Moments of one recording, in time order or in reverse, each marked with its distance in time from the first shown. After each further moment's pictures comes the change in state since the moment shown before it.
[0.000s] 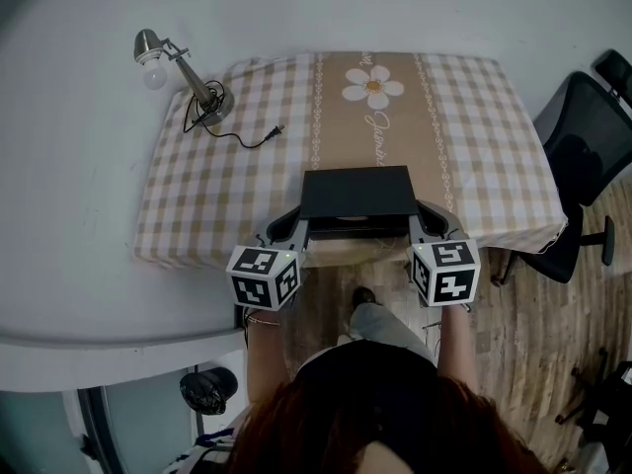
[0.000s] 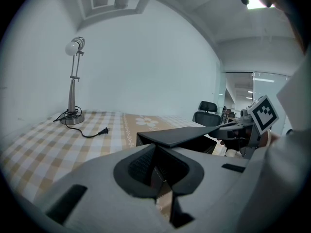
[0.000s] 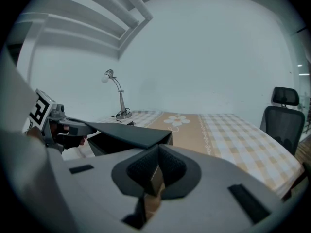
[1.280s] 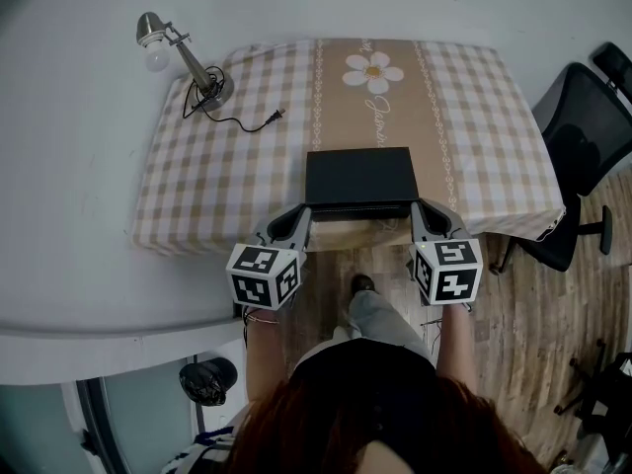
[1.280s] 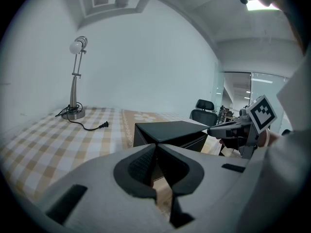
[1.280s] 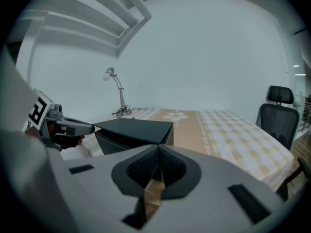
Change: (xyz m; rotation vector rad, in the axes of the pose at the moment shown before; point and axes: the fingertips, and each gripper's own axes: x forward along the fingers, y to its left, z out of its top) left arm -0.024 -0.011 -0.021 -0.007 0.028 -0.023; right arm -0.024 0.010 -0.021 0.016 0.026 -0.028
